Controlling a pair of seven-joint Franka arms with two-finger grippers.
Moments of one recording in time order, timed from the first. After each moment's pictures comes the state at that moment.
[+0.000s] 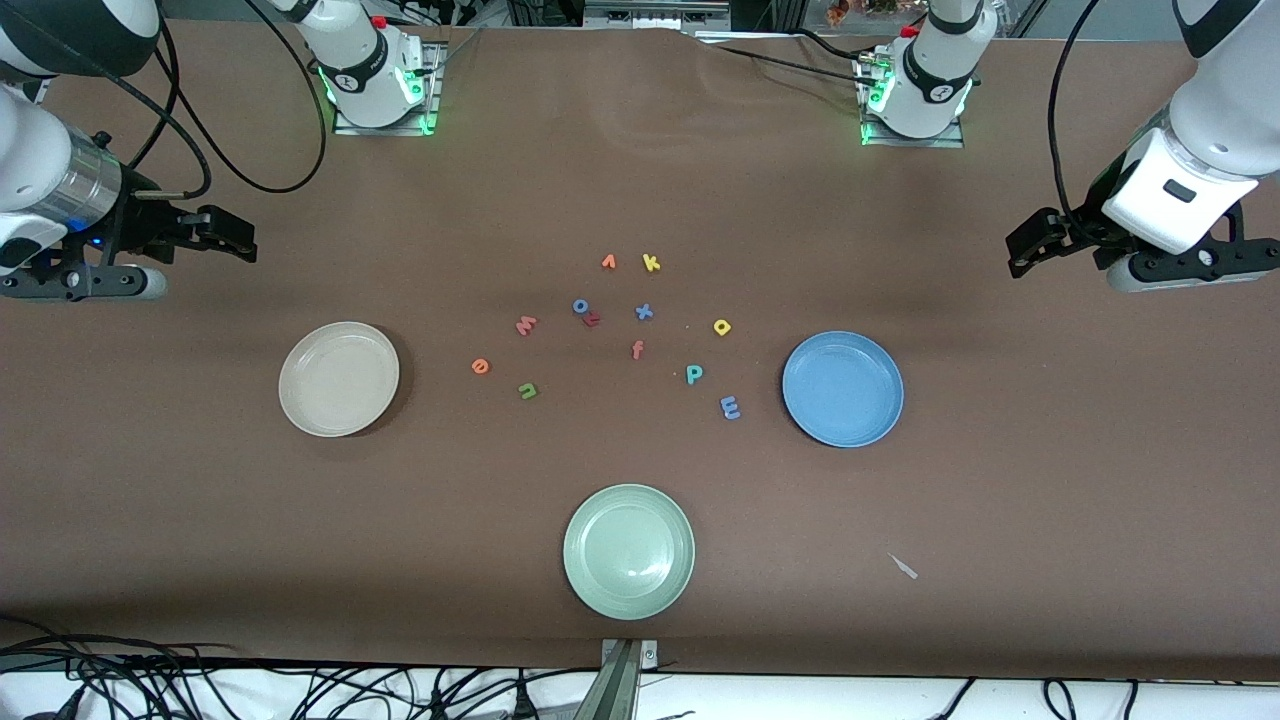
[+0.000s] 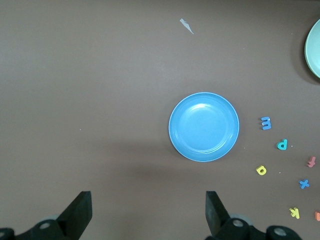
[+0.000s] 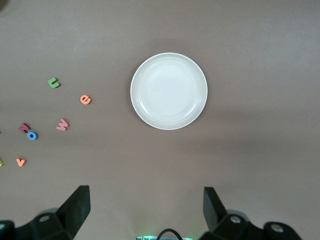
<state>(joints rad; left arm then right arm) 0.00 0.01 -0.14 -1.65 0.02 1.65 -0.26 -0.02 0.08 0.12 -1.60 0.00 1.54 0.08</state>
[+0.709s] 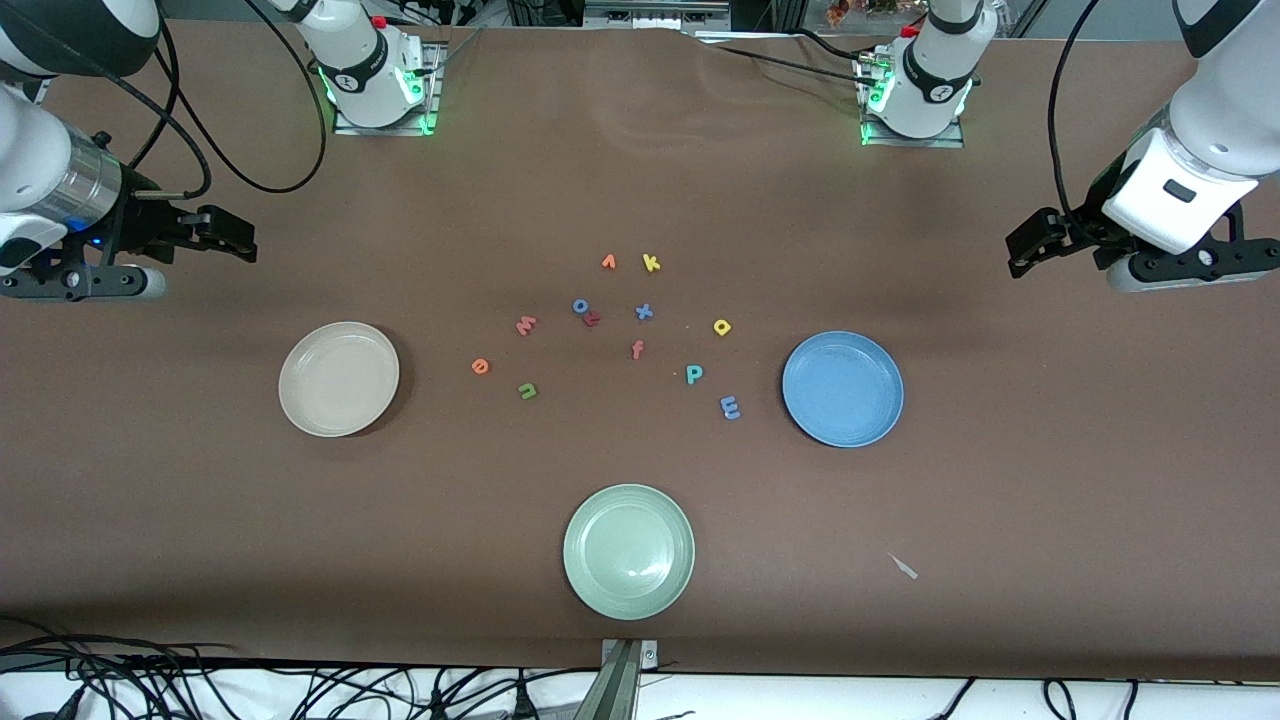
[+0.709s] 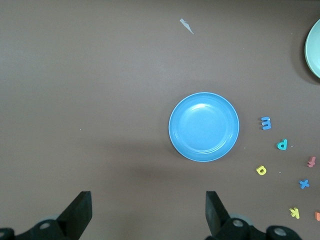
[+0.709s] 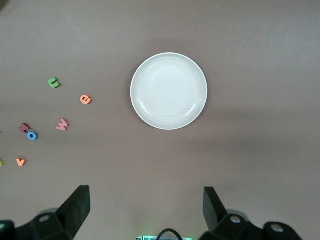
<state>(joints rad) 0.00 0.01 -0.14 -1.65 0.02 1.65 -0.26 -0.02 0.08 0.12 -1.60 0.00 1.54 0.08</state>
